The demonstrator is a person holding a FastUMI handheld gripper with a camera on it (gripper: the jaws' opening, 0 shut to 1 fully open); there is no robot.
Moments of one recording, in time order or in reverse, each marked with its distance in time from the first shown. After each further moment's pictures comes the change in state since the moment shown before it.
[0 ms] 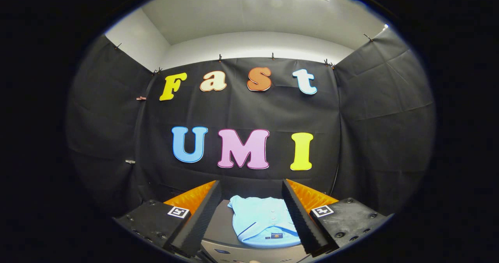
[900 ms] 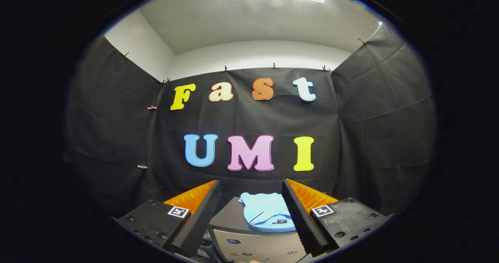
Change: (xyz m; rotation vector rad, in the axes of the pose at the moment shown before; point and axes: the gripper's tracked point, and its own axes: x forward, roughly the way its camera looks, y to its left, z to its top) arm -0.106 0.016 0.004 0.016 -0.085 0.039
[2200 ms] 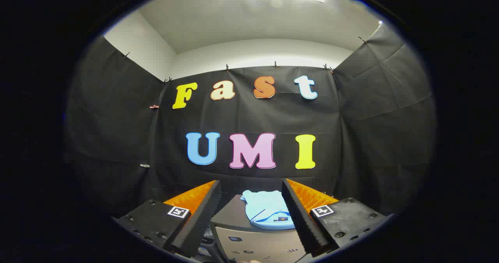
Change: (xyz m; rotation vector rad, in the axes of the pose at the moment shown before) arm -0.008 0.005 -0.004 0.006 0.023 0.031
